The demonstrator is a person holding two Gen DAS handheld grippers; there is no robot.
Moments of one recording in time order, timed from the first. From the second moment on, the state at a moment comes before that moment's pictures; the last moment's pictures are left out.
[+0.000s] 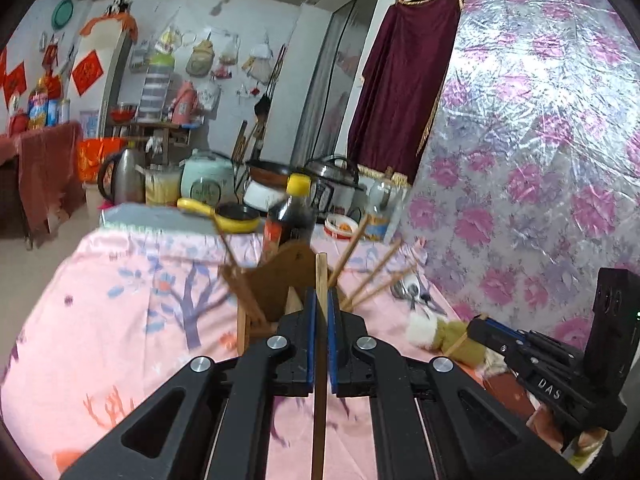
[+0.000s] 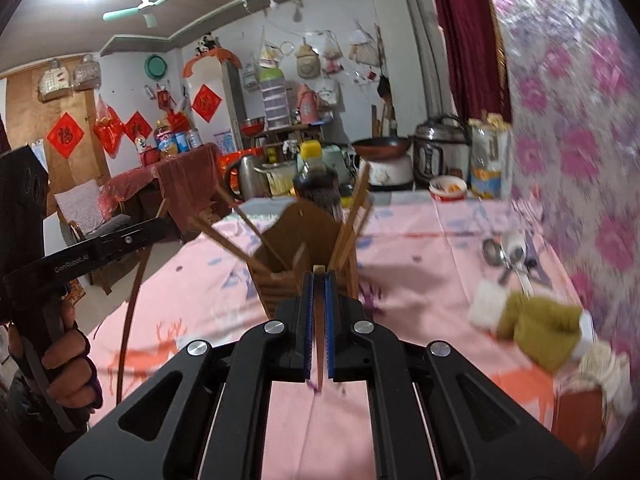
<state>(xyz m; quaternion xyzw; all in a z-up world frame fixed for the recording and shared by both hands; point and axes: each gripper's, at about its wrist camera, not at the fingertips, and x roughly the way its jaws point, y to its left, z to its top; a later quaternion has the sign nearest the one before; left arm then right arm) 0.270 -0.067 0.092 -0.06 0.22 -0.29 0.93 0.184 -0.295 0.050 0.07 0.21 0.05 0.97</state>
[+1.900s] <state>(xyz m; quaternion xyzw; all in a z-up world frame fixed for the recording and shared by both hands) 0.447 -0.140 0.116 -0.11 0.15 -0.34 0.92 0.325 -0.306 -0.004 0.16 0.29 0.31 0.89</state>
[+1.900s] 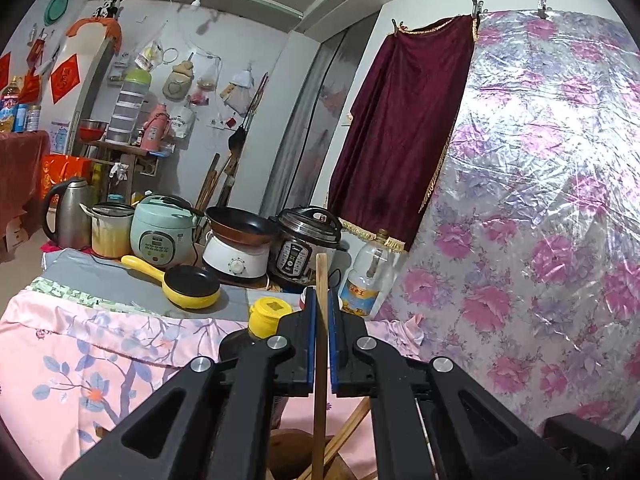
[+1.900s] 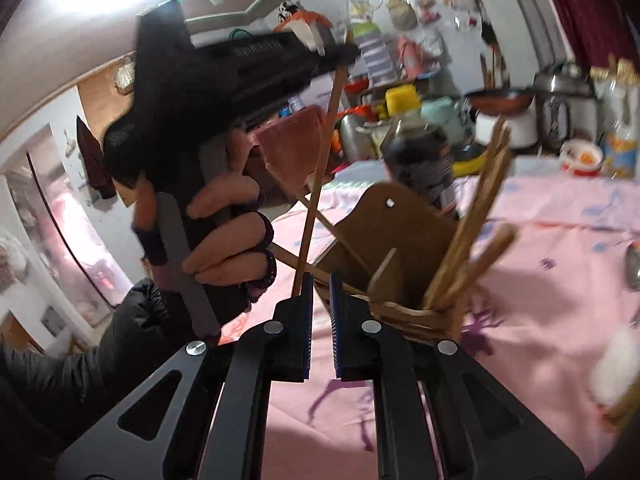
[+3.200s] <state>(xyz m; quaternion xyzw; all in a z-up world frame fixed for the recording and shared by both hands) 0.397 -0.107 0.061 -0.05 0.16 -0.27 0.95 0.312 -0.303 -0.024 0.14 0.30 0.20 0.92</state>
